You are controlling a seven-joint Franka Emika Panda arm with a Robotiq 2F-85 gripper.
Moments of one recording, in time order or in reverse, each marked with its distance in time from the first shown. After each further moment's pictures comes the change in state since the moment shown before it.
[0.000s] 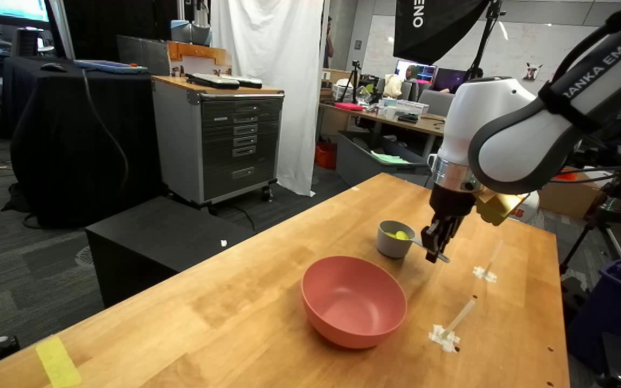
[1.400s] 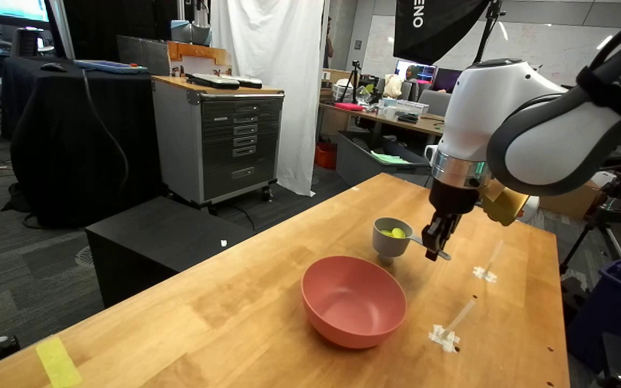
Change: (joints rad) arm 0.080 -0.085 -0.016 -0.067 -0.128 0.000 0.095
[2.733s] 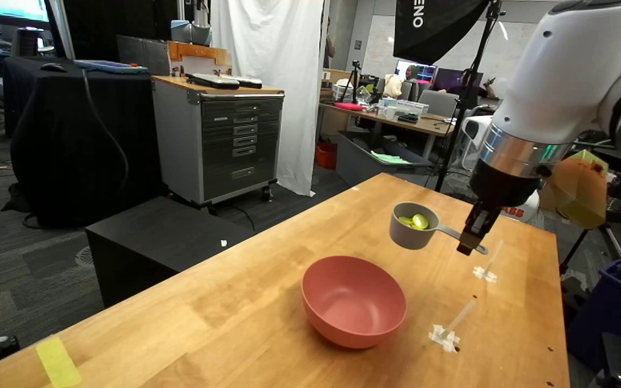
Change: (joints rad) arm 0.037 -0.311 0.044 -0.249 -0.313 -0.018 0.240
